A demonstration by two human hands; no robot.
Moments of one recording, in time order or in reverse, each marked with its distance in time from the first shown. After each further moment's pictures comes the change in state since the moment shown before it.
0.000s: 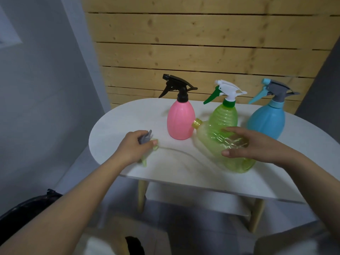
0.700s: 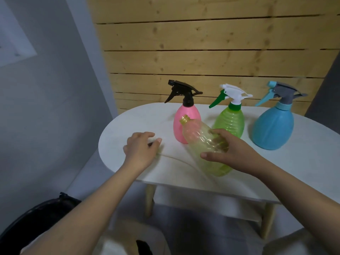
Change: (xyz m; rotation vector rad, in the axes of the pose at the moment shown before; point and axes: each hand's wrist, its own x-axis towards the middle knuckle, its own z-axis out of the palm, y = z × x) left_hand -0.009 0.017 0.007 0.304 0.206 -0.091; right_hand 0.012 -0.033 0.052 0.127 0.148 -0.092
